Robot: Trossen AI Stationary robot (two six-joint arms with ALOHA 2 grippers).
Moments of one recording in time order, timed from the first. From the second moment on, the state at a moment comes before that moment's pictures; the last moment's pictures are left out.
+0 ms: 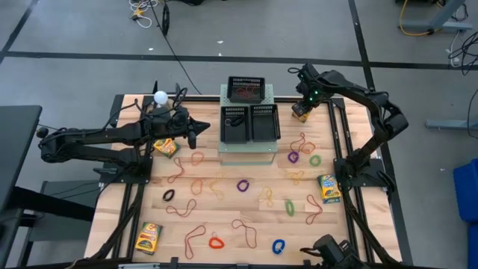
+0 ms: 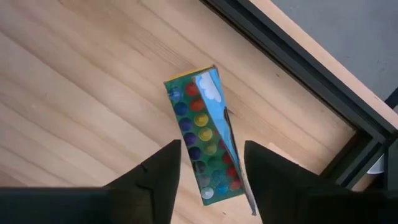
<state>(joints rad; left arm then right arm) 0.30 0.88 0.51 0.17 -0.05 -0.35 -0.95 1.62 1.20 -0.95 0.03 -0.04</state>
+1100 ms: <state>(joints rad) 0.30 0.88 0.51 0.17 -0.05 -0.40 -0.91 1.49 1.40 -1.20 0.03 -0.06</state>
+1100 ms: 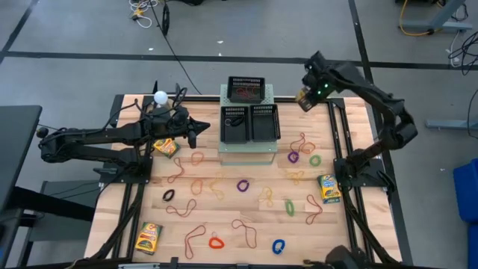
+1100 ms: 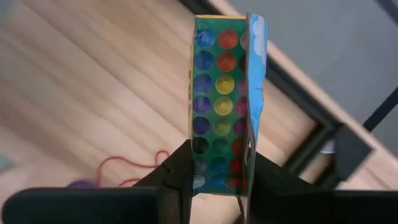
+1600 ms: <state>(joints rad) 0.30 0.88 0.51 0.17 -0.05 -0.39 -0.57 1.53 2.00 -1.40 0.07 -0.13</state>
